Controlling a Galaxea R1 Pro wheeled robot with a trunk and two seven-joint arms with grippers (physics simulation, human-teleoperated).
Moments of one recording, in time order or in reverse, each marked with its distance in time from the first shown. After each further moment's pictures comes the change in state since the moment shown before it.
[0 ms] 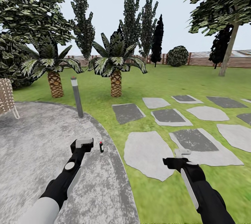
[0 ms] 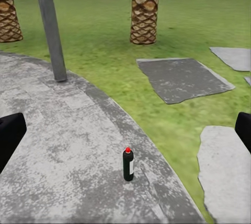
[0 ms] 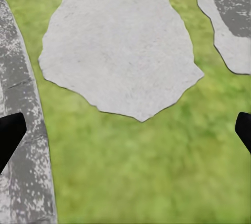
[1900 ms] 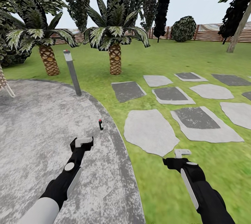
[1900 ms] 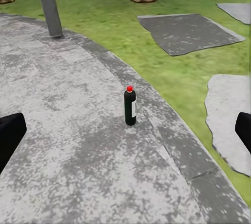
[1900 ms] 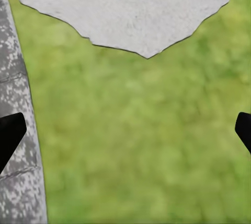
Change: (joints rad) left arm 0.001 0.002 -0.004 0.000 -0.005 -0.075 0.000; right arm 0.000 0.000 0.000 0.002 -0.001 0.000 -0.001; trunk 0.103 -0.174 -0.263
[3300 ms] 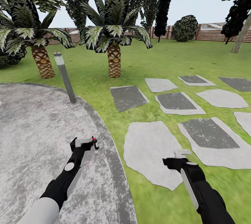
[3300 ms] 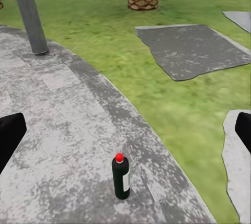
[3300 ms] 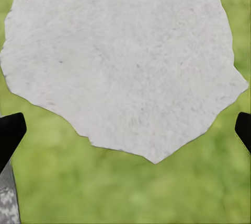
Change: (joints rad) left arm 0.000 0.000 0.000 0.000 0.000 -0.008 -0.003; right arm 0.001 0.000 0.001 0.000 0.000 0.000 0.000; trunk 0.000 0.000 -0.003
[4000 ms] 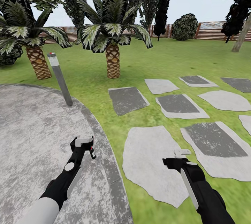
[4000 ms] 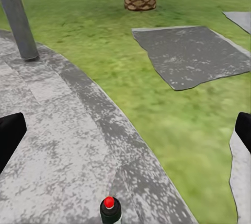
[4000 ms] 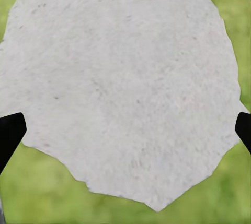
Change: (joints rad) left arm 0.000 0.000 -0.002 -0.001 0.000 0.000 0.000; right arm 0.000 0.000 0.000 0.000 0.000 0.000 0.000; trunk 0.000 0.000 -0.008
